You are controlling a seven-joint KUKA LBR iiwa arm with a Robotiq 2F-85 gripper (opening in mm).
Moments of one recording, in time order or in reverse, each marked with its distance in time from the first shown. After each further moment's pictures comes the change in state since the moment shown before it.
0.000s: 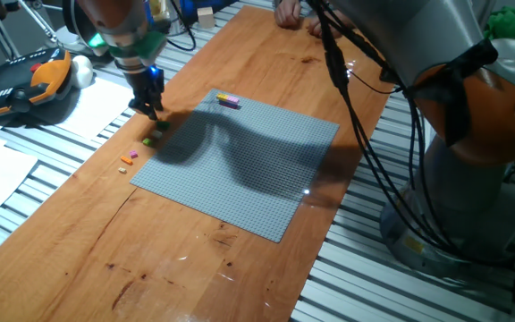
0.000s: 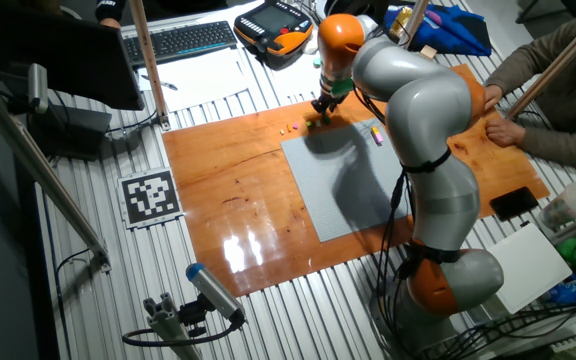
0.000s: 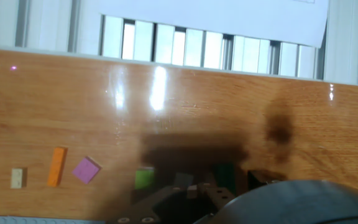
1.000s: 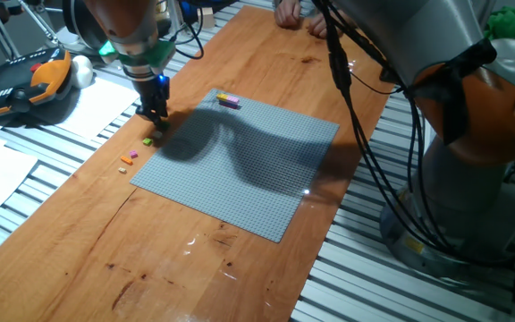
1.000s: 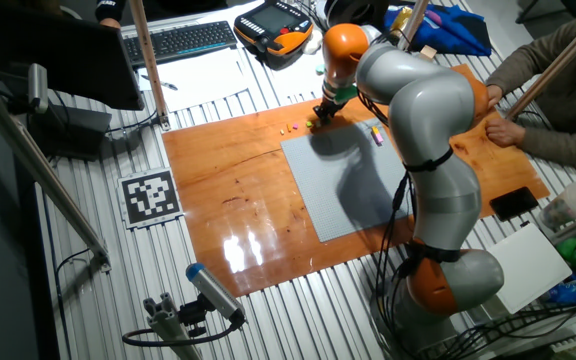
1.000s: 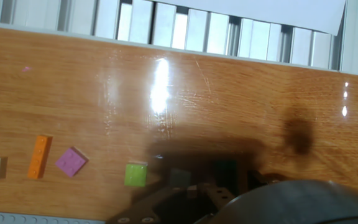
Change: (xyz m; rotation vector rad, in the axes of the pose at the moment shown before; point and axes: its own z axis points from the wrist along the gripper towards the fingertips) arm 0.005 -0.003 0.018 -0.005 -0.016 -0.025
